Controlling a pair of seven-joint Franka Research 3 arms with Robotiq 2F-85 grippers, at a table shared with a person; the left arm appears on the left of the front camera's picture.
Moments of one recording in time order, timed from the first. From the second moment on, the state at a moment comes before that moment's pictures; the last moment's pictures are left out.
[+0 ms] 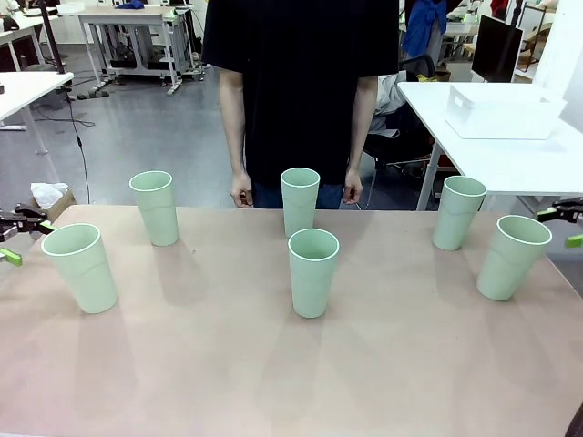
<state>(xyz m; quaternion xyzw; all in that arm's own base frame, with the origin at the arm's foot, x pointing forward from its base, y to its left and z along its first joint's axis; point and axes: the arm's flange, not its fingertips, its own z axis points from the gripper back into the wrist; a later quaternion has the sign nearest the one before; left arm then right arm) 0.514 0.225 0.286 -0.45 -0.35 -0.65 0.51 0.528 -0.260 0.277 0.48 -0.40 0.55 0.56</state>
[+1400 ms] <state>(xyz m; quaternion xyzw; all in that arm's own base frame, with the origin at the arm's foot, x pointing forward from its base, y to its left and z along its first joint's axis) 0.504 0.204 0.256 -0.52 -0.38 -0.62 0.45 0.520 -0.230 0.222 0.54 -0.44 0.53 0.48</state>
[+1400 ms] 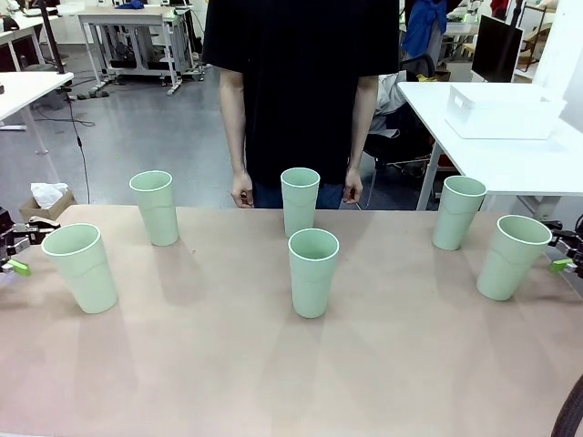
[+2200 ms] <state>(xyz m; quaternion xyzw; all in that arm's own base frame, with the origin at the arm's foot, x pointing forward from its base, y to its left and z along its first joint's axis) 0.504 0.185 0.257 -0.54 -0.38 -0.63 0.41 0.517 -0.219 0.216 0.56 -0.44 0.52 0.47</state>
